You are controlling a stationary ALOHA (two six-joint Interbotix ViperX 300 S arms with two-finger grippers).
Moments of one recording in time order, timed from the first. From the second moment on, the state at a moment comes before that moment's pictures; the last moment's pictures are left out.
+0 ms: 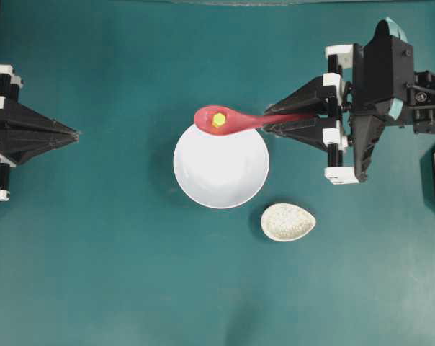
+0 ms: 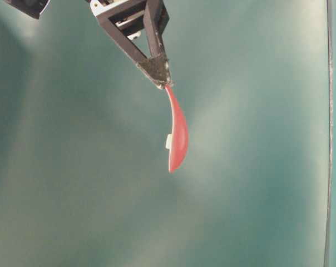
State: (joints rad) left arm -0.01 -0.96 1.20 0.01 -0.24 0.00; right arm -0.06 -0.46 0.73 0.07 0.03 -0.07
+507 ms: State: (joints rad) left arm -0.01 -0.96 1.20 0.01 -0.24 0.00; right arm -0.06 -0.46 0.73 0.02 0.03 -0.07
